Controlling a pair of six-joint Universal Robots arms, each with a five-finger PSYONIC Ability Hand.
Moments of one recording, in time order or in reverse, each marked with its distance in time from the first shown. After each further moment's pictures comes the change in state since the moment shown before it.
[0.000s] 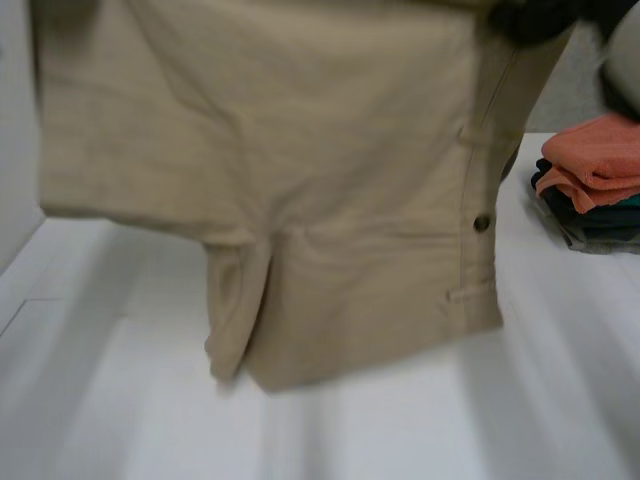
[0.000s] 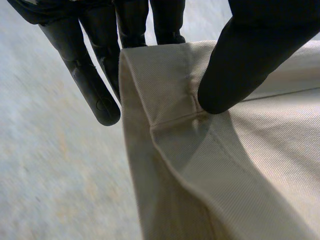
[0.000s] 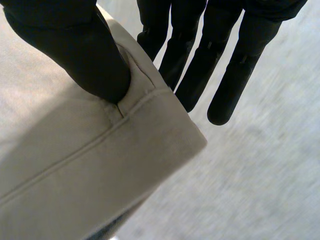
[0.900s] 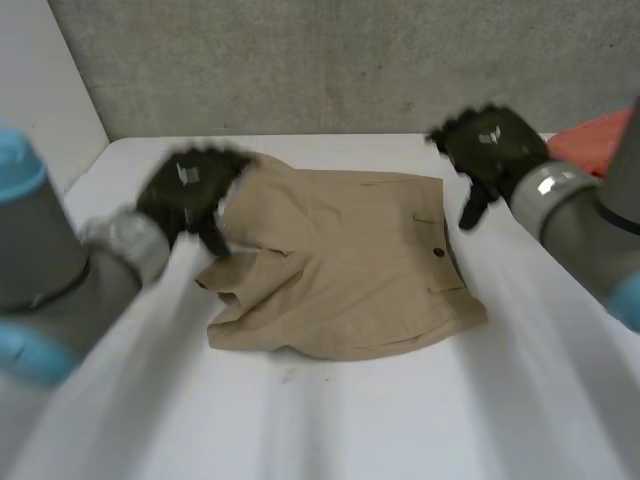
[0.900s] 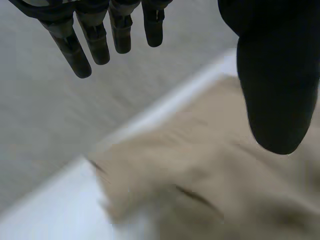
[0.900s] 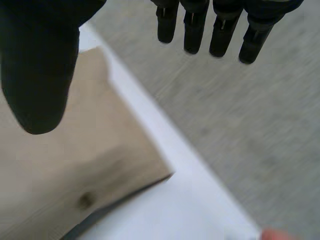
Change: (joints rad) left arm -0.220 -0.124 -0.625 0.210 -0.064 0.368; right arm -0.066 0.178 0.274 -0.050 -0.083 -0.230; left_hand -0.976 -0.993 -0.979 -0.997 -0.927; right_hand -0.821 -0.872 -0.892 -0.904 -0.870
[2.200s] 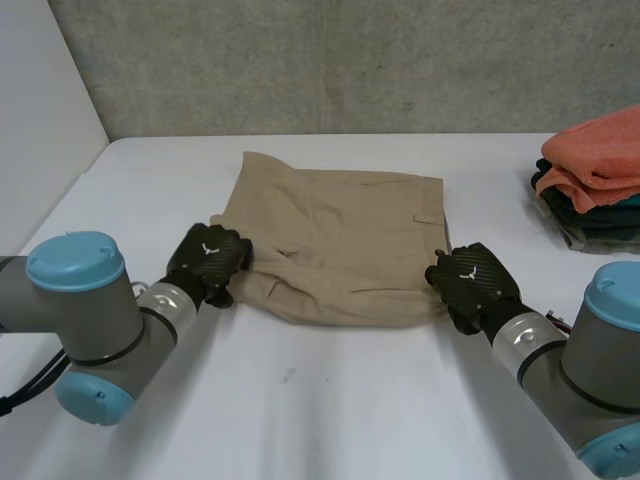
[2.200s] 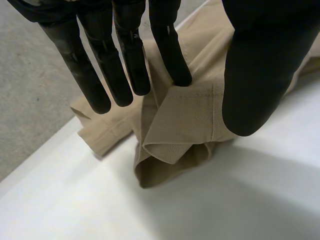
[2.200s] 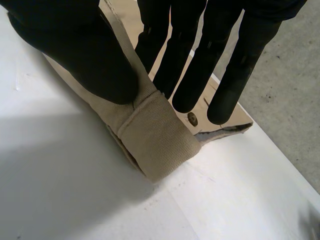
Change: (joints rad) left arm 0.024 -0.315 -0.054 0.330 -0.038 0.167; right arm -0.052 0.093 0.582 -0.613 -0.111 -0.069; left_hand 0.497 0.475 0.472 0.479 0.453; right_hand 0.790 0.878 0.887 0.896 0.880
